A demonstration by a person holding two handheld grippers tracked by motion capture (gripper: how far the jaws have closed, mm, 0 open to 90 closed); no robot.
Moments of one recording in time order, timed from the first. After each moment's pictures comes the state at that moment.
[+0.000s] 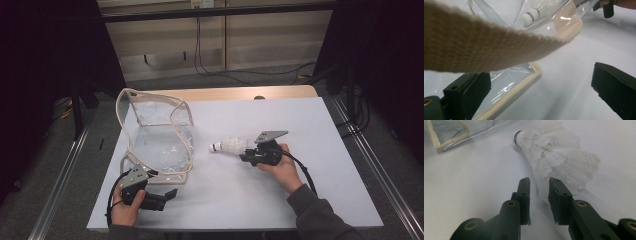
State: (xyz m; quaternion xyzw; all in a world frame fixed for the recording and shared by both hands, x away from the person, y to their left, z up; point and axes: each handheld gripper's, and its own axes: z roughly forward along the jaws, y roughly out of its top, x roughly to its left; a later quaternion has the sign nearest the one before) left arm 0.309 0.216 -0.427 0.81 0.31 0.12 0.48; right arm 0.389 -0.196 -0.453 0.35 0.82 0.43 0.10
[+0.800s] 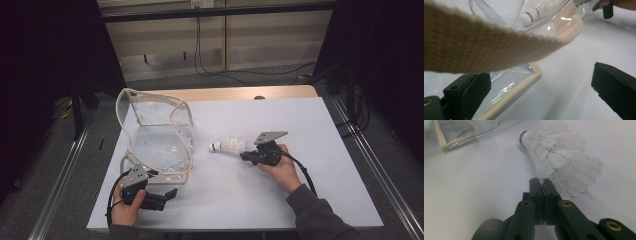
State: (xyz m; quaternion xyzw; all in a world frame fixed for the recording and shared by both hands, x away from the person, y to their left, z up) left arm 0.309 0.215 -0.427 0.81 0.31 0.12 0.48; right arm 0.389 -0.193 -0.455 0.34 0.83 0.44 0.10
